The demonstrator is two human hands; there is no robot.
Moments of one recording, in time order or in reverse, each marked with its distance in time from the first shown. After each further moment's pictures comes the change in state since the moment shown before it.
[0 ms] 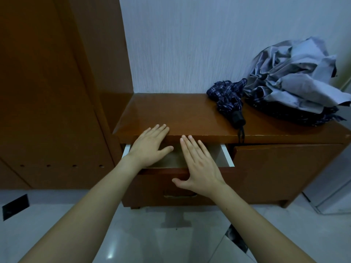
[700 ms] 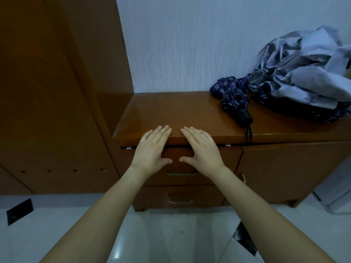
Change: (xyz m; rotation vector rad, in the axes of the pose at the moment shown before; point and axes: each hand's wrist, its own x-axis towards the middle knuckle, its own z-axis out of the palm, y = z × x) left_hand -0.003 -0.004 0.025 0.144 0.192 0.030; right_hand 0.052 0.030 0.022 0.111 0.171 0.075
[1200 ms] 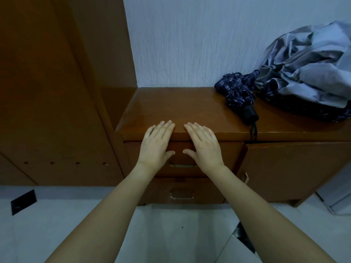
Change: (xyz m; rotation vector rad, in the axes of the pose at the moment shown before) left_hand 0.002 0.007 0.011 0.038 0.057 -0.075; right_hand 0.002 -0.003 0.015 -0.070 0.120 0.022
